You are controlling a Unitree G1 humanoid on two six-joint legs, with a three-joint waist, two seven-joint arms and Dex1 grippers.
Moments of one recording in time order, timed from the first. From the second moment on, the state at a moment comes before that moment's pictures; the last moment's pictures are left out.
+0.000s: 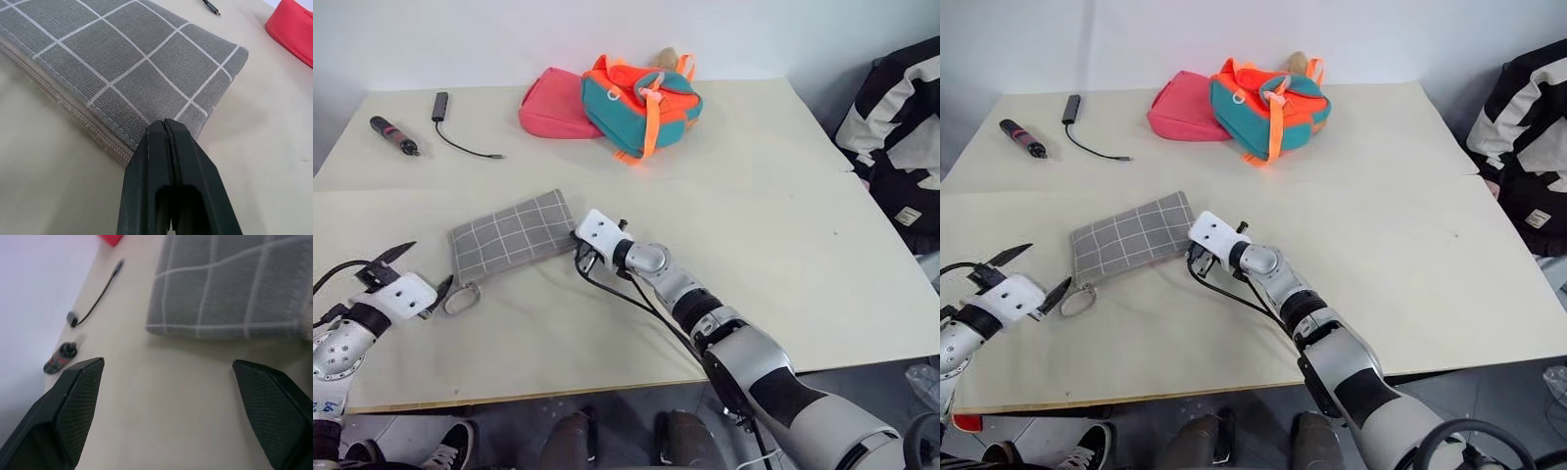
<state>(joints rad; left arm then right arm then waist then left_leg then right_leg) -0.11 0.91 0.27 0.54 0.27 -0.67 -0.28 -1.03 0.09 0.25 1.13 -0.18 -0.30 0.45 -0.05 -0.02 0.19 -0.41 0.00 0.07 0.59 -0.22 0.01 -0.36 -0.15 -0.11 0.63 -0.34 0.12</state>
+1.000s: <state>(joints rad) -0.18 0.84 0.13 0.53 -0.04 -0.65 -0.55 -0.95 0.01 0.16 0.98 -0.07 -0.29 0.64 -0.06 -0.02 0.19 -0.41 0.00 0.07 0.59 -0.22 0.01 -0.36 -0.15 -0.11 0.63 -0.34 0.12</state>
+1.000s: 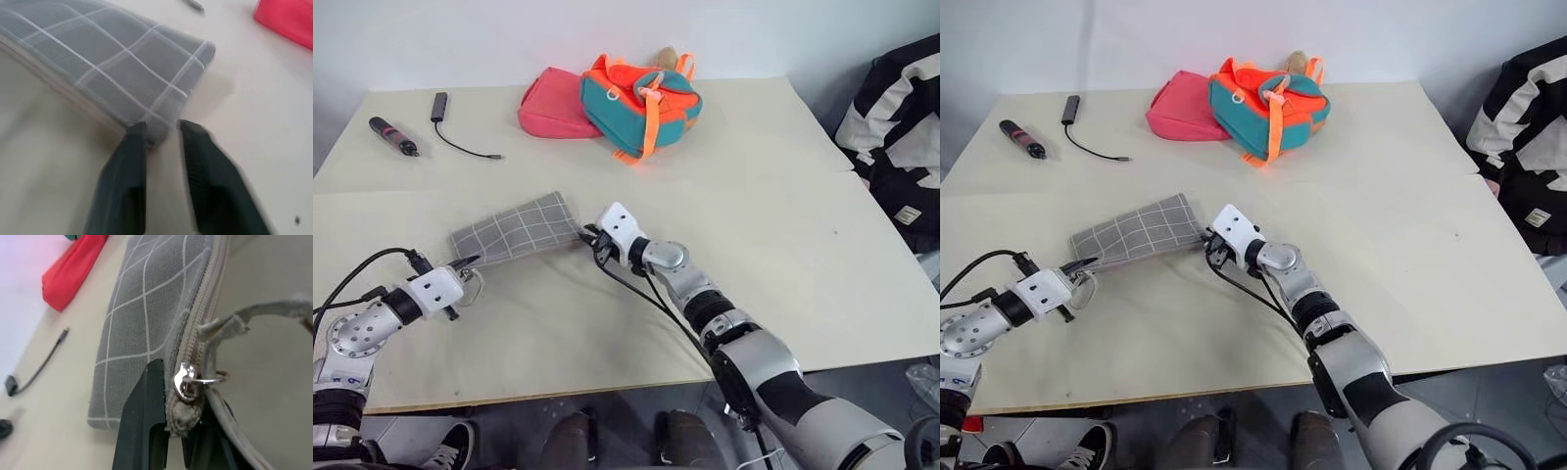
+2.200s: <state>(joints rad) -0.12 0.75 0.16 -0.09 -0.29 0.05 -0.78 -0.82 -0.33 0.39 0.53 -0.38 -0.58 0.66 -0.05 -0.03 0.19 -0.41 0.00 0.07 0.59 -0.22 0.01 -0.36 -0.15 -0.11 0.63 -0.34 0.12</state>
